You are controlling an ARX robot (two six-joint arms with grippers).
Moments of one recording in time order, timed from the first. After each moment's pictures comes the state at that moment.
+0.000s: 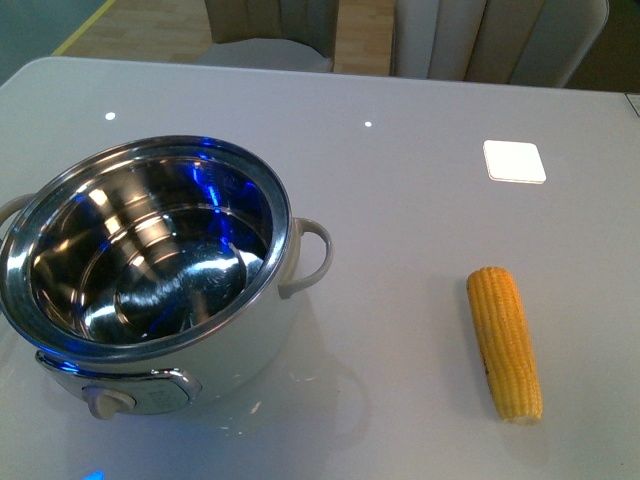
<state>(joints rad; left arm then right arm) 0.53 2.55 0.71 1.39 0.11 0.08 0.00 0.00 0.03 0.00 0.00 0.01</state>
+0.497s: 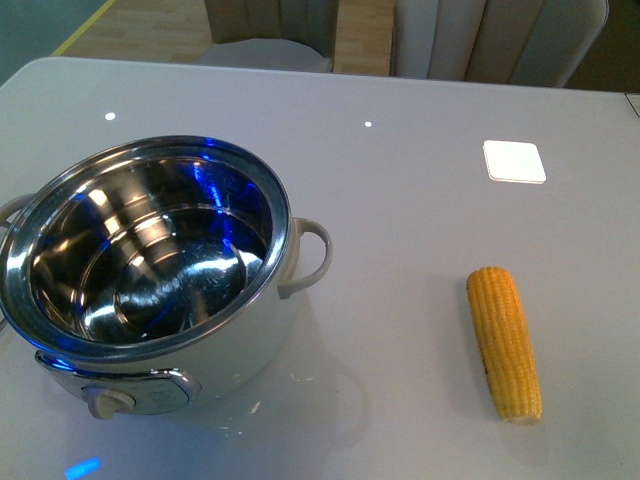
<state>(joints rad) 0.50 2.64 0.81 1.39 0.10 0.03 0.00 0.00 0.03 0.00 0.00 0.01</state>
